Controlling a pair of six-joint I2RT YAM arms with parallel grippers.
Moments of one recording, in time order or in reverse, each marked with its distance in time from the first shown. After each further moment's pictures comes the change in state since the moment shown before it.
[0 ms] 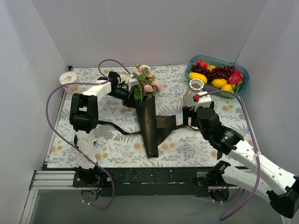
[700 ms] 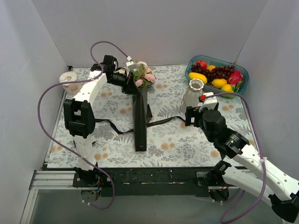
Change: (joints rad) left arm -0.010 -0.110 0.216 -0.144 0.041 -0.098; right arm 0.000 -0.077 0.000 -0.019 -0.001 0.024
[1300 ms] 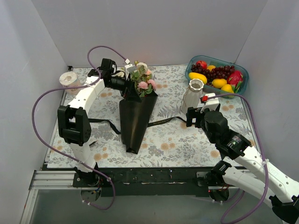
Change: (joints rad) left arm -0.029 -0.171 -0.139 0.103 -0.011 -0.207; right arm 0.000 -0.032 -0.001 -0.022 0.000 0.005
